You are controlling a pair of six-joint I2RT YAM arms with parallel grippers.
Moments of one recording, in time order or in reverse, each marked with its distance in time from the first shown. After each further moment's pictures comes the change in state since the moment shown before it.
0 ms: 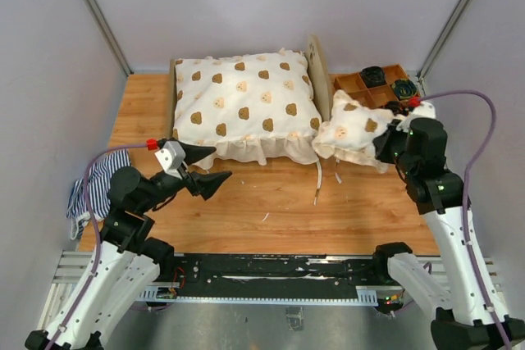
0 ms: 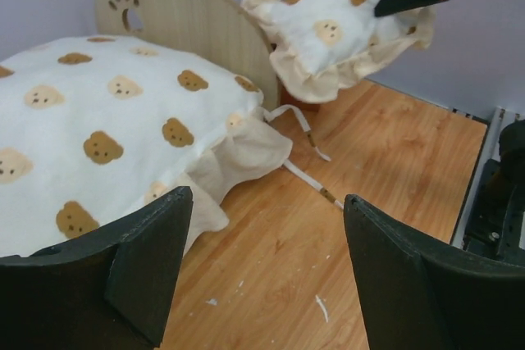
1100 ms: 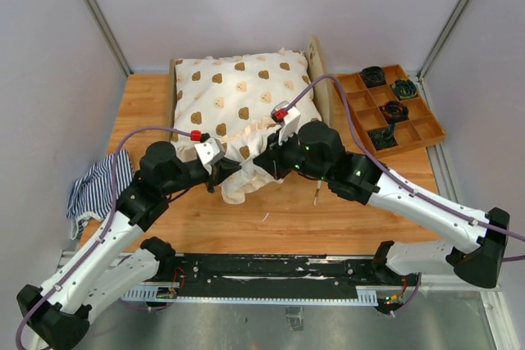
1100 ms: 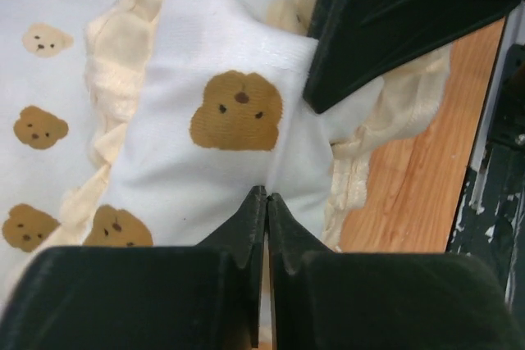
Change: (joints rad) left arm -0.169 0.280 0.155 -0.178 -0.005 0.278; right arm 0.918 0.409 0.191 0.354 -0.087 0.018
